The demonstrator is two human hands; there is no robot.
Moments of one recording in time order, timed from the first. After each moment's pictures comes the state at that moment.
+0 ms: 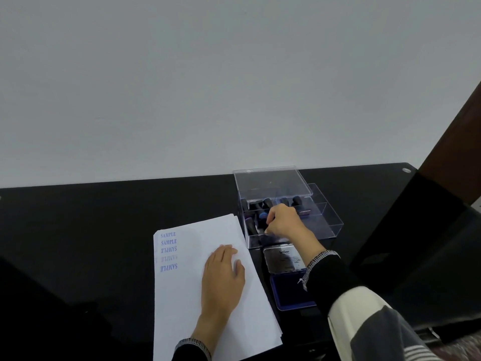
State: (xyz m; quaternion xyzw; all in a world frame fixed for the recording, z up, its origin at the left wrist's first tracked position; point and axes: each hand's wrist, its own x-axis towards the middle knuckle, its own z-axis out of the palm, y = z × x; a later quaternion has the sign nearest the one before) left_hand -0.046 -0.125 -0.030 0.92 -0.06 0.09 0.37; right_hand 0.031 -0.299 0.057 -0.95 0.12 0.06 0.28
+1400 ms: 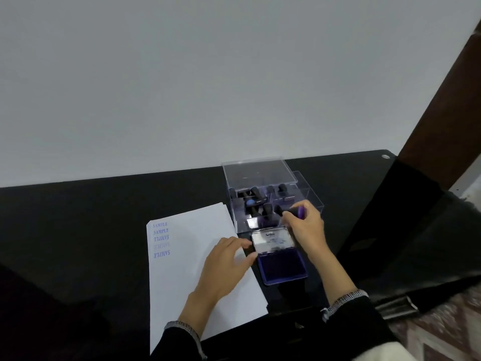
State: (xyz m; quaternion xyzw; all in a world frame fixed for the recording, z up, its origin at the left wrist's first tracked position) left_hand -0.065 -0.128 -0.001 0.89 -0.23 0.04 0.39; right_hand -0.067 -0.327 0.060 -0.79 0.23 -0.15 0.55
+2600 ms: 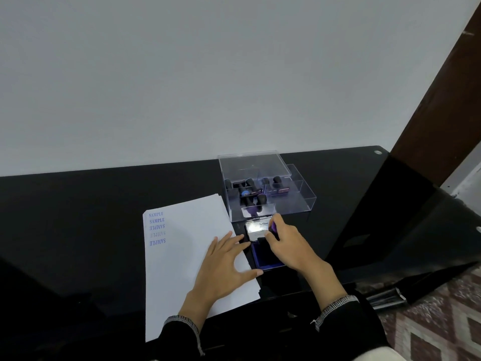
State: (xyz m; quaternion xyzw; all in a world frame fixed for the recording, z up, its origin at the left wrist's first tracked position) left_hand -0.082 -0.128 -0.020 0.93 -0.27 -0.05 0.23; right_hand -0.107 -0.315 0.043 -0.94 0.04 0.01 0.34
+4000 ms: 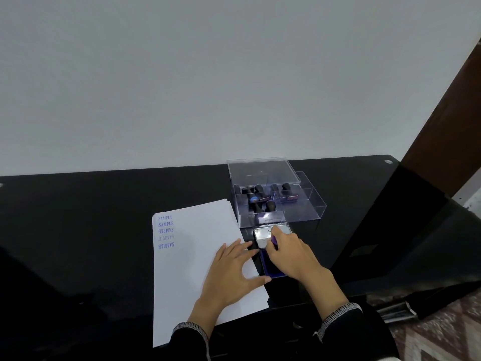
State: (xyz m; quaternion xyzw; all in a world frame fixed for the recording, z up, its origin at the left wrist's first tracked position) left_hand -0.083 -0.126 -0.021 0.93 -0.26 -0.05 0.25; right_hand -0.102 -0.296 0.045 -0.98 0.03 0.02 0.22
